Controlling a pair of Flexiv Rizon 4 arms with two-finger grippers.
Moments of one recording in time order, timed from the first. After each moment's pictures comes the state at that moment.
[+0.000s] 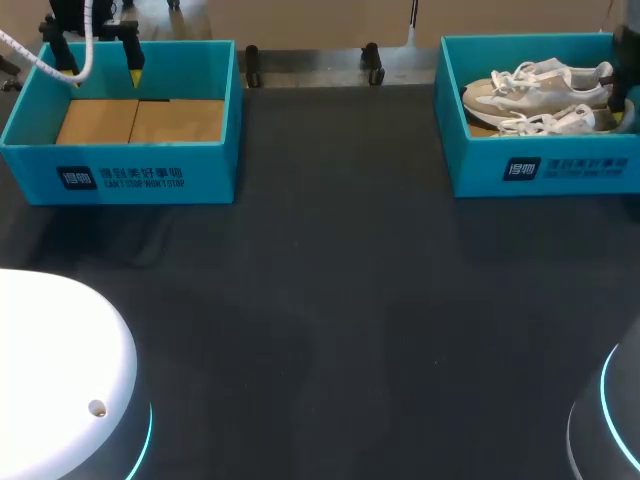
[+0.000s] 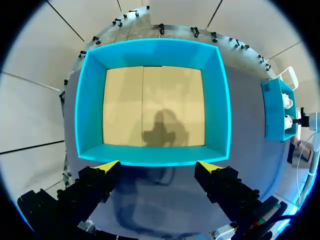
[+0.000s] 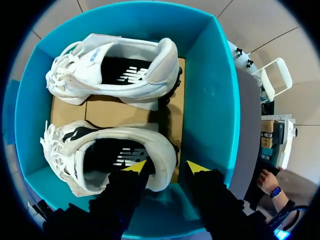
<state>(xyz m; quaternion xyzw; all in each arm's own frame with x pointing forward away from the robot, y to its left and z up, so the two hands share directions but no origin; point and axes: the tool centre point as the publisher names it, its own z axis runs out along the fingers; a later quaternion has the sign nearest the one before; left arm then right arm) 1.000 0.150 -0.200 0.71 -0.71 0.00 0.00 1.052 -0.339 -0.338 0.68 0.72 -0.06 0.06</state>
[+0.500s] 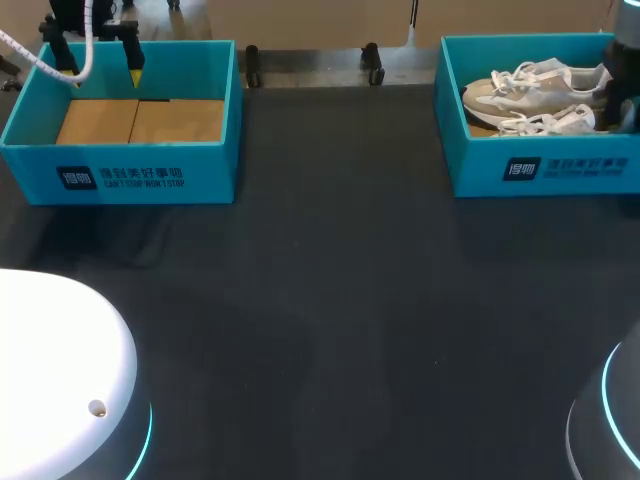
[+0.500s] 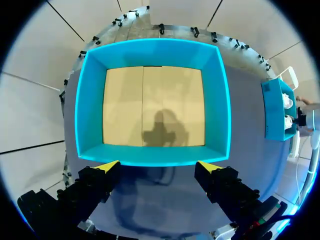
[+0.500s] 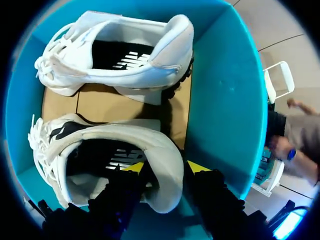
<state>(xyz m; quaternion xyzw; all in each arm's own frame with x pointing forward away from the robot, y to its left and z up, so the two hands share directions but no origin) 1.000 0.150 -0.200 0.71 -0.71 0.00 0.00 1.051 -0.340 -0.364 0.67 0.74 -0.08 0.05</state>
